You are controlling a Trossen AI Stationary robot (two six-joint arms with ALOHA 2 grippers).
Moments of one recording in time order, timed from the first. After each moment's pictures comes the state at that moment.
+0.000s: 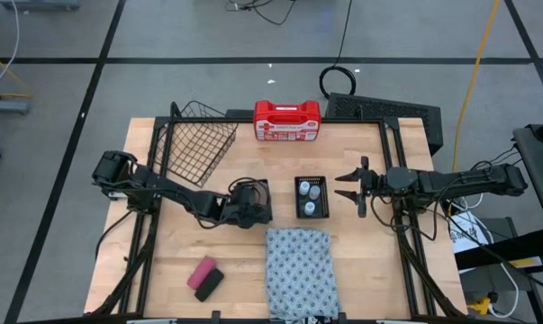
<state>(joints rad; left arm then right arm) -0.23 1.68 0.91 -0.10 -0.41 -1.48 0.06 0.51 0.29 -0.05 0.19 0.04</state>
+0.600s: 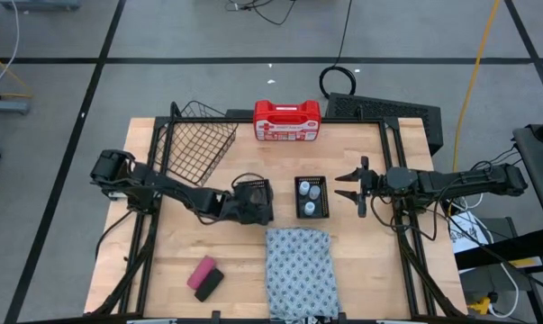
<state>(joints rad) -0.21 1.66 0.91 -0.10 -0.37 -1.29 0.06 0.51 0.29 -0.05 0.19 0.04</state>
